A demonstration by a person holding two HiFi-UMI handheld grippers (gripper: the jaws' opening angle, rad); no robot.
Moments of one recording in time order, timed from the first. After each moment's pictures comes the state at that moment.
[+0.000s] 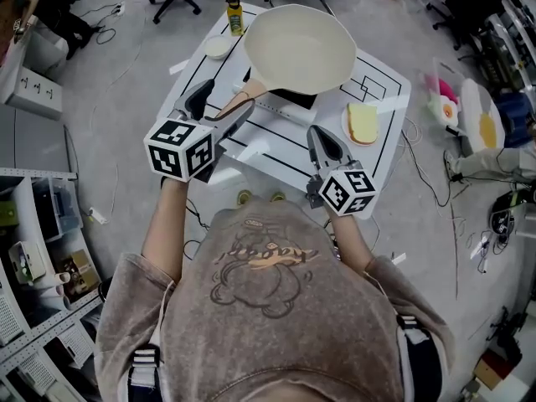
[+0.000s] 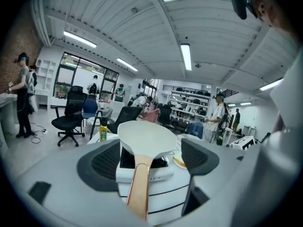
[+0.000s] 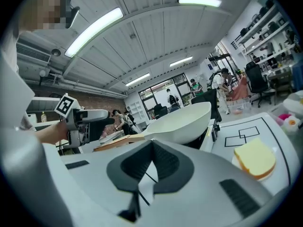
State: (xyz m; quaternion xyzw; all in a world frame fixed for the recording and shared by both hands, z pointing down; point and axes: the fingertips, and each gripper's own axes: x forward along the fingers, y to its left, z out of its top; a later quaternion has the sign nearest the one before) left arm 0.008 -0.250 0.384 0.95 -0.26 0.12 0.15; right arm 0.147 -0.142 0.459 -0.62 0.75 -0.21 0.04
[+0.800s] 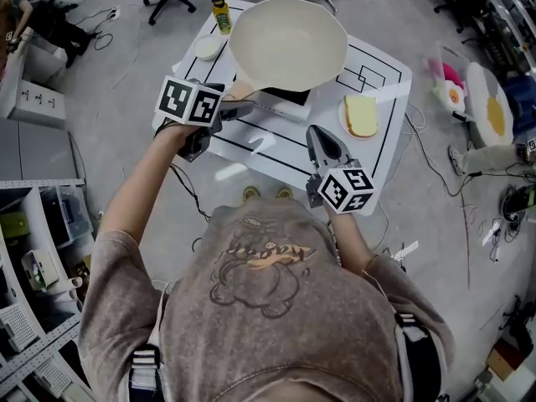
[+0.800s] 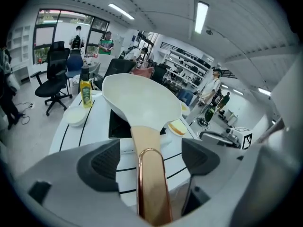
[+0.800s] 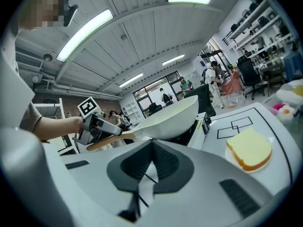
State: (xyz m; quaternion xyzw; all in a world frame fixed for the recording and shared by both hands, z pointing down) left arm 0.056 -0.268 0.482 0.89 -0.12 0.35 0.26; right arm 0.172 -0.139 0.486 -0.64 0.73 -0.25 0.06
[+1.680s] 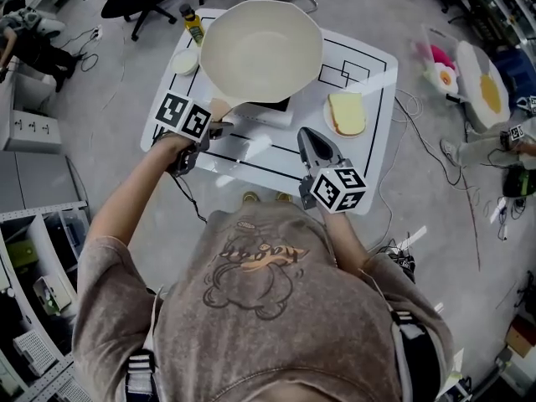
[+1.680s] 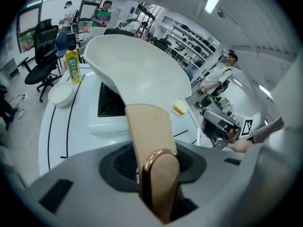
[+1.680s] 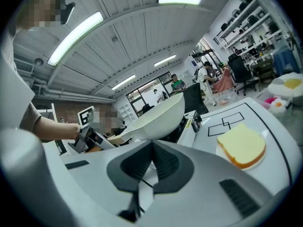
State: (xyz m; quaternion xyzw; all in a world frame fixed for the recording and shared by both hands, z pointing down) left arm 0.059 -0.248 0.543 0.83 -0.06 0.47 0.30; right arm 0.200 -0.142 0.504 -0.66 0.70 -0.27 0.08
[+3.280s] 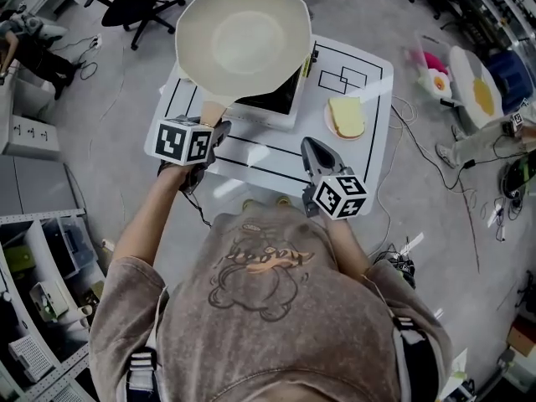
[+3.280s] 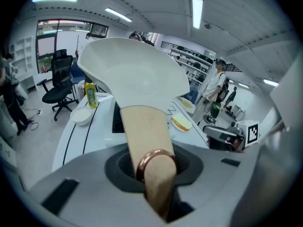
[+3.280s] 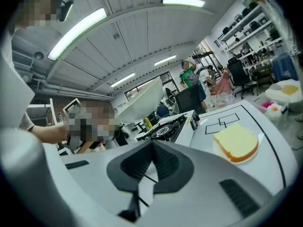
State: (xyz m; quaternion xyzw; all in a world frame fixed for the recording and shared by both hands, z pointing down) left arm 0.046 -0.251 0.496 0.89 -0.16 0.37 0.23; right arm 0.189 -0.122 0.503 -0.67 0.69 -0.26 0.06
